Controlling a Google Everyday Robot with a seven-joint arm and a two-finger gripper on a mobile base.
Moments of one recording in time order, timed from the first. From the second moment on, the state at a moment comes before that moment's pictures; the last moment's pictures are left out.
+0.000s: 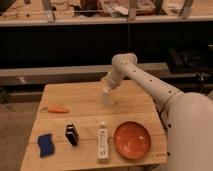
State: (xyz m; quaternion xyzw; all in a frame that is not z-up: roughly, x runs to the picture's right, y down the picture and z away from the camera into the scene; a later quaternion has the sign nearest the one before) arm 0.016 0.004 0.872 -0.25 -0.22 -0.11 0.94
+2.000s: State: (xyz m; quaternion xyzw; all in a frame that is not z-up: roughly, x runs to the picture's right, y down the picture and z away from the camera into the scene) arm -0.007 0.004 0.874 -0.16 -0.24 -0.62 0.73
